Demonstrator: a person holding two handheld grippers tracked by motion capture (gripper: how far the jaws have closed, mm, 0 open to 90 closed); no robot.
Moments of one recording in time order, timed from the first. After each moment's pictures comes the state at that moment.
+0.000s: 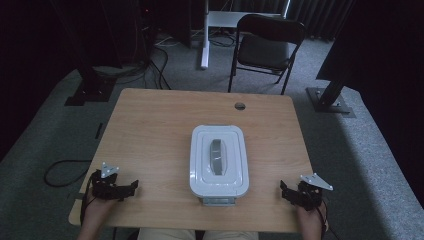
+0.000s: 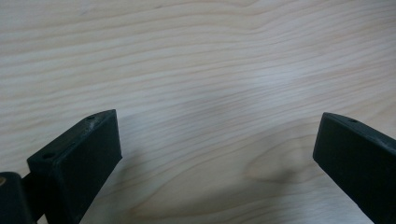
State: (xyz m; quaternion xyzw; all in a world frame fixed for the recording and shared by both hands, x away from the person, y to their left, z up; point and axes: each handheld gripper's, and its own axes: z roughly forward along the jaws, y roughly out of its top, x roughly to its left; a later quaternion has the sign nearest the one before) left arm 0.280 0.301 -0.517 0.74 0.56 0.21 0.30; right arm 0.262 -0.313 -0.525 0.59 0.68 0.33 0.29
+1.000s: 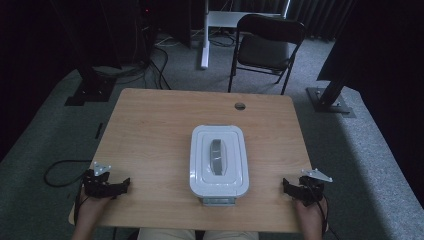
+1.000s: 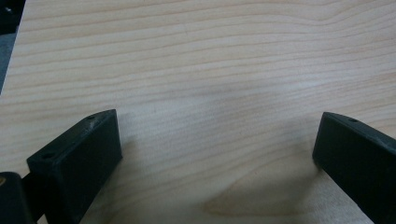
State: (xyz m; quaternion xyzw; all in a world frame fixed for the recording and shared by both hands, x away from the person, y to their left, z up) left arm 0.289 0.321 -0.524 0.73 0.58 0.23 0.29; right arm 0.282 -0.321 -0.528 0.62 0.68 0.29 0.26
